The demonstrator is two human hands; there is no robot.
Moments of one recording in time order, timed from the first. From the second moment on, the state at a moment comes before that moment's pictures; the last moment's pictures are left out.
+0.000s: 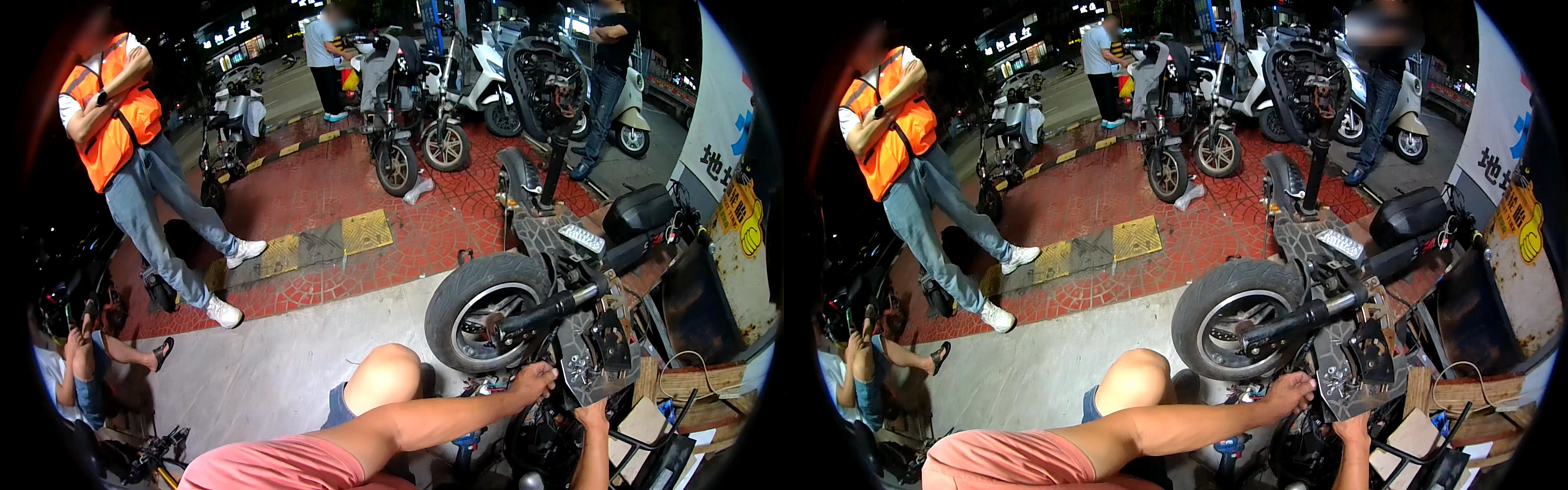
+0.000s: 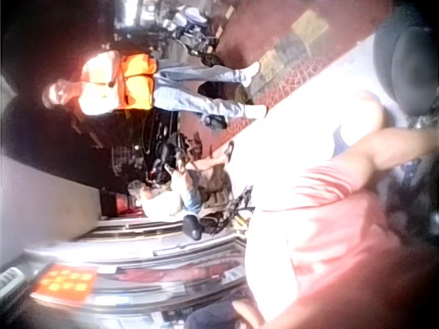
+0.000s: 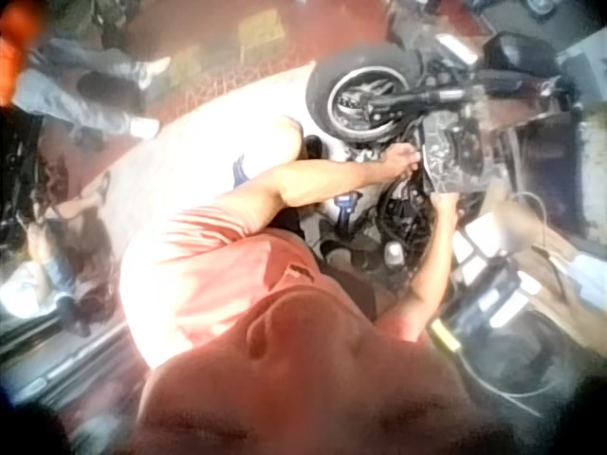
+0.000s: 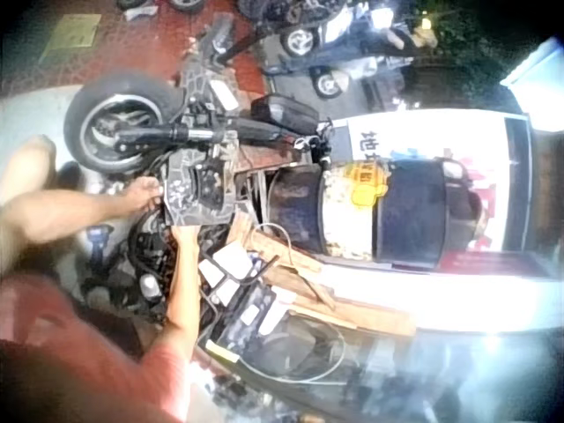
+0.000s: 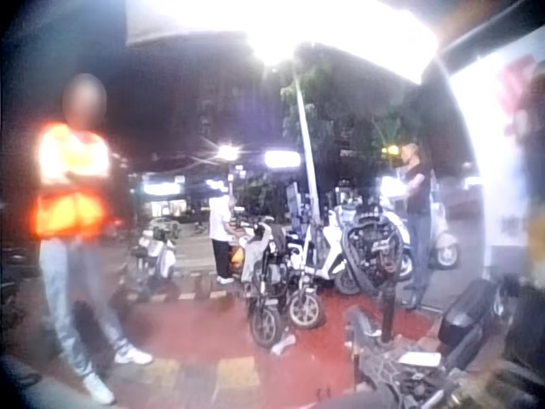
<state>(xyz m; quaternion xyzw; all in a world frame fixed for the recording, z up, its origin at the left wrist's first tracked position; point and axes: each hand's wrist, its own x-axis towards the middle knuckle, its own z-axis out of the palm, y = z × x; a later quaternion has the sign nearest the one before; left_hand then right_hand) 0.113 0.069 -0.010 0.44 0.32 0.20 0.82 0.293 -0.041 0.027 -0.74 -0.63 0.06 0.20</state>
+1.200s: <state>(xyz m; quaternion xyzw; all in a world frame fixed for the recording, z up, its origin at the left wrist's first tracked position) 0.127 0.061 -0.010 0.37 0.34 0.24 0.83 0.282 -0.032 0.048 -0.80 -0.46 0.28 0.26</state>
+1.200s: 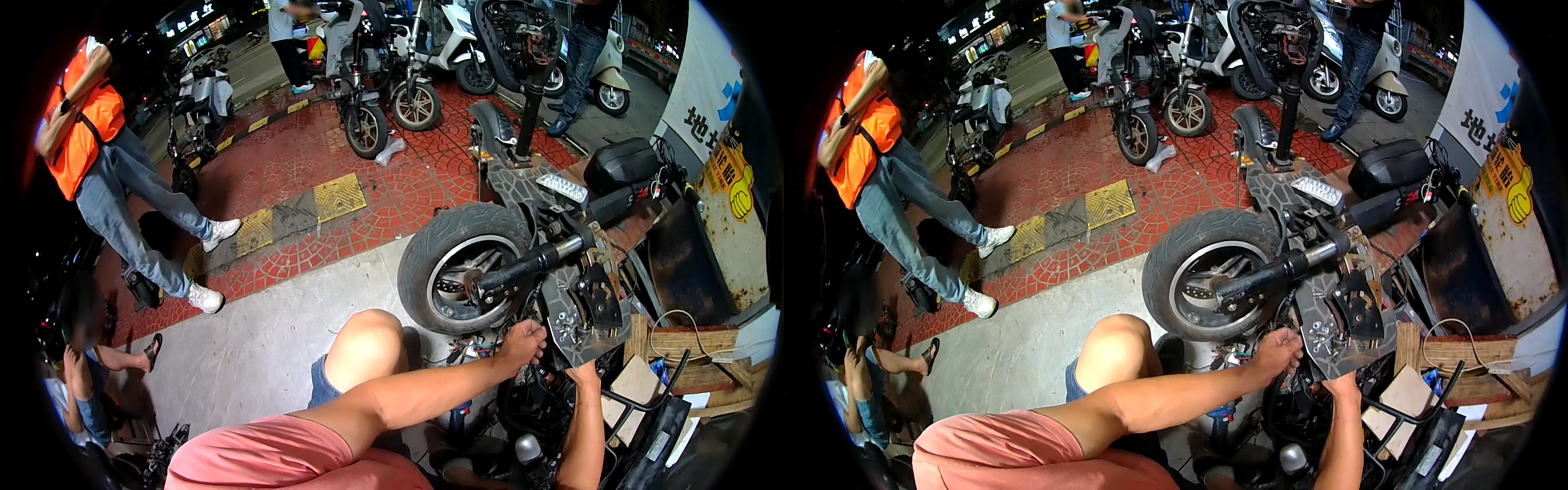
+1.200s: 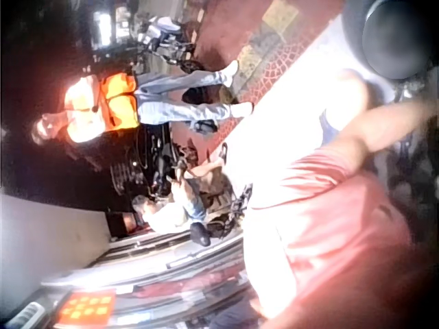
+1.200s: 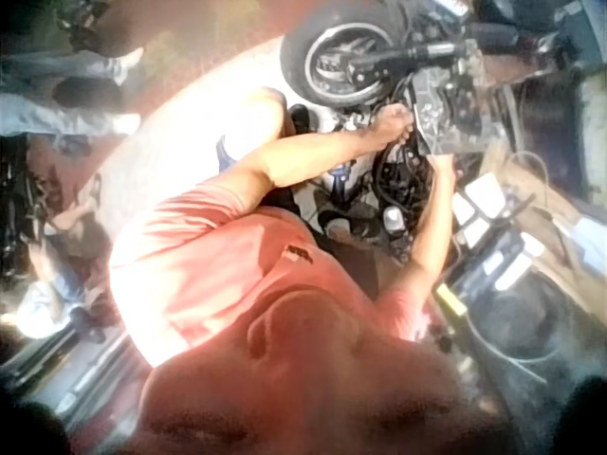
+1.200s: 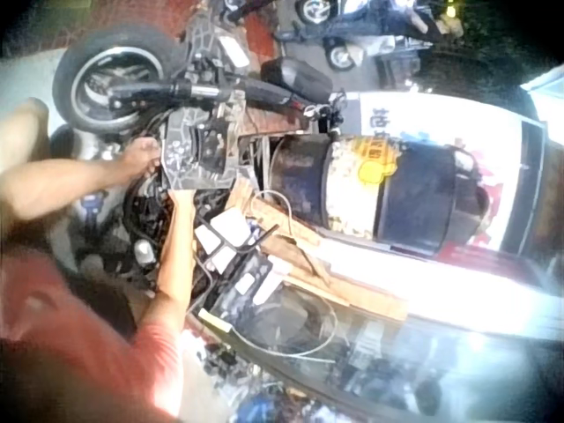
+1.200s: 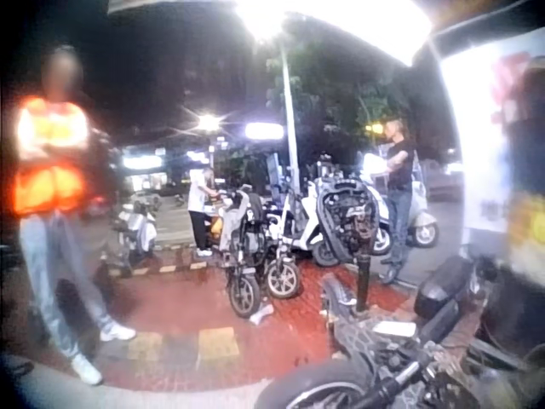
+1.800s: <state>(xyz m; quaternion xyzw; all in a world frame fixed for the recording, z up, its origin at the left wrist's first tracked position) 0.119 0.071 -0.014 0.28 0.27 0.22 0.89 0.308 -0.040 0.005 -0.76 -0.59 0.13 0.22</state>
